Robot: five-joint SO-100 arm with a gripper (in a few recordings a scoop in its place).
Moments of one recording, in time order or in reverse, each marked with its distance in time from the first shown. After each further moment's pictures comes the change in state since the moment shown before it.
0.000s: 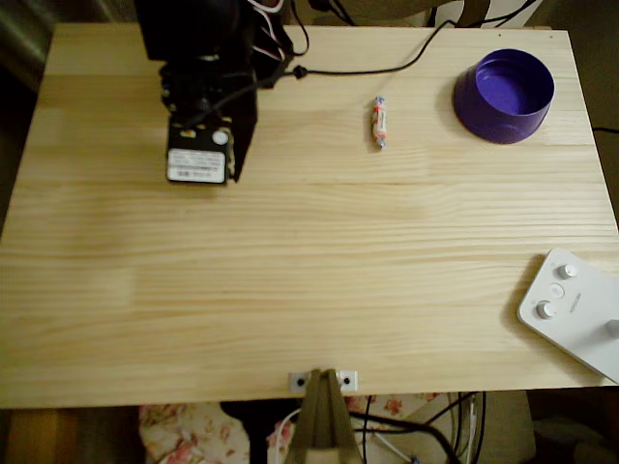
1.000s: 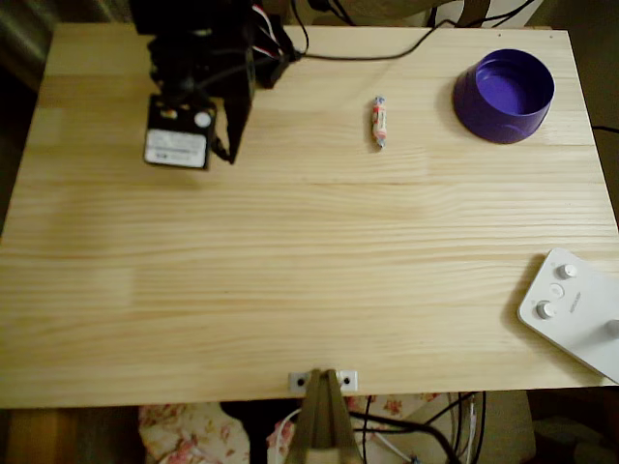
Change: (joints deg) arm 0.2 -1.8 -9.6 11.1 4.8
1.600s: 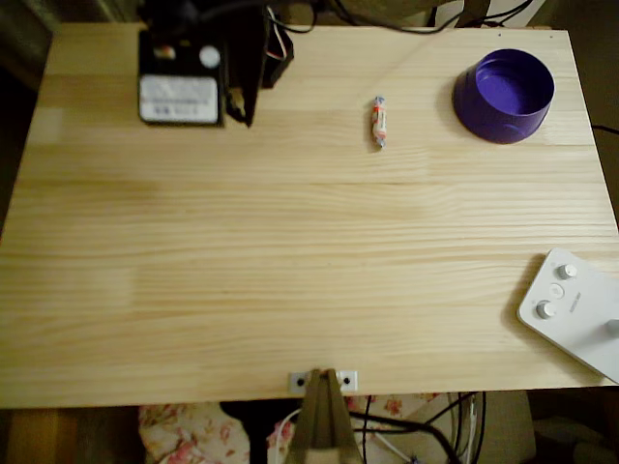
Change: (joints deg) arm -10.8 -23.2 -32.4 12.9 8.8
